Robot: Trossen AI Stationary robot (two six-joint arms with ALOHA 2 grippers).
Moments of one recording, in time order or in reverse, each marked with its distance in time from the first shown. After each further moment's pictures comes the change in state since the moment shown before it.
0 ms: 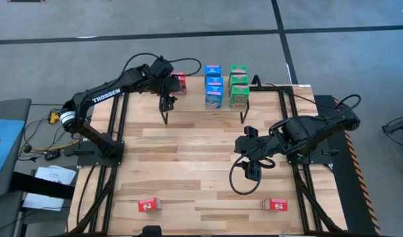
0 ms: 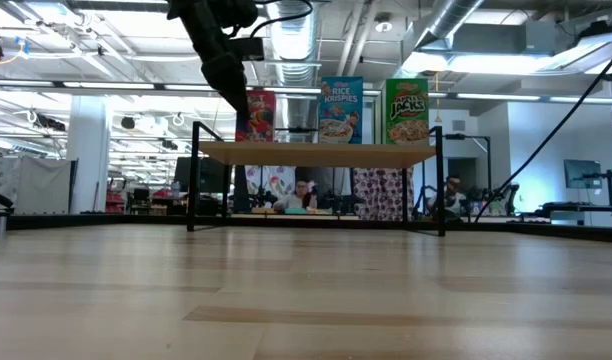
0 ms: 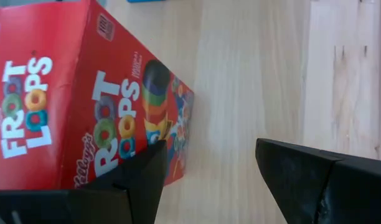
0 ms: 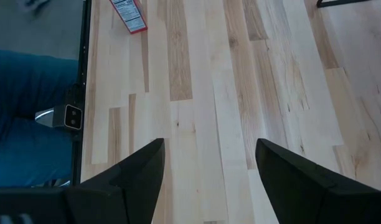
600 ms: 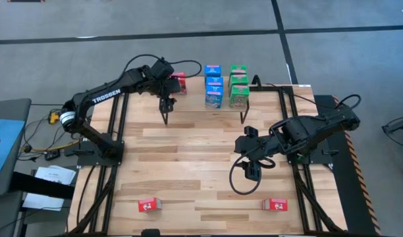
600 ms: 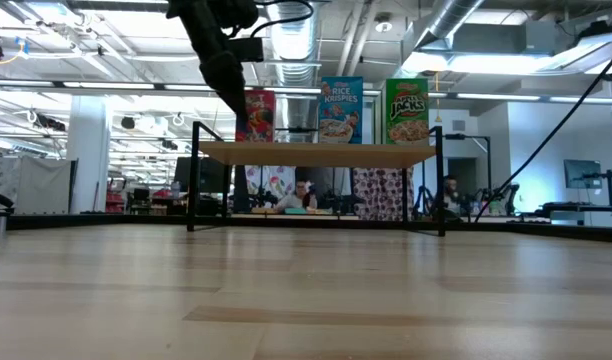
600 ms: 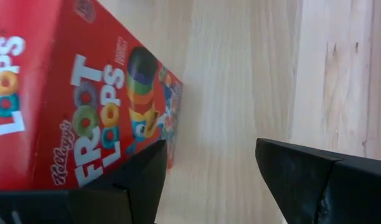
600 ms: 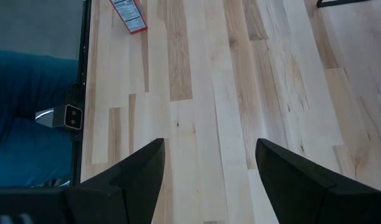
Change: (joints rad) left arm -0.014 0.000 0.000 -0.031 0.001 -0.033; right arm 0.000 0.000 0.000 0.000 0.000 0.000
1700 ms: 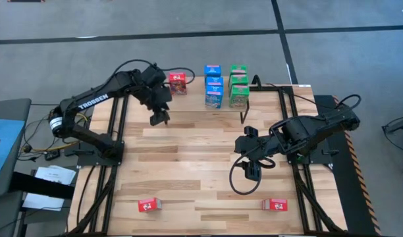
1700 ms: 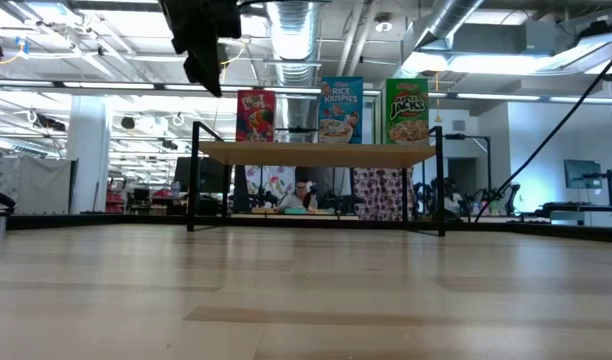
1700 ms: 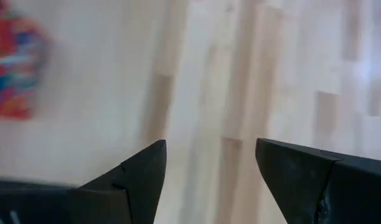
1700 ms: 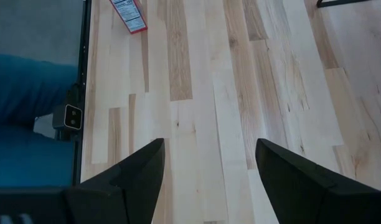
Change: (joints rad) left arm -0.055 -0.128 0.000 -0.244 0.283 -0.253; right arm 0.000 0.000 0.000 0.000 0.000 0.000
